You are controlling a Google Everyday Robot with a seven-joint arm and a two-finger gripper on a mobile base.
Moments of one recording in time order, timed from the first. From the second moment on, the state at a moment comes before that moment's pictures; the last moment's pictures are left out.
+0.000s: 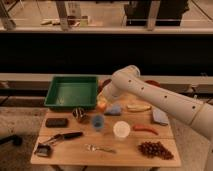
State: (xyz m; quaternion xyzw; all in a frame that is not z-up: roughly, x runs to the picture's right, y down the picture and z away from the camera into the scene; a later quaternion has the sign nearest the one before) arm -0.009 0.065 0.782 -0.15 -0.27 -0.32 0.89
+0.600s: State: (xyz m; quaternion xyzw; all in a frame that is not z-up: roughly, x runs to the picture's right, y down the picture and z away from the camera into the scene) arm -0.009 0.069 0.742 -0.15 -0.29 -0.31 0.89
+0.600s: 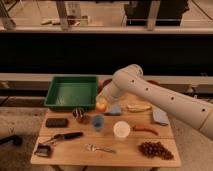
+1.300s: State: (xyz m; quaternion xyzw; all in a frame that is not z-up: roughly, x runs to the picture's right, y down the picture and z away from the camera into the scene) arm -0.026 0.091 0.719 -0.17 -0.35 -0.31 0.87
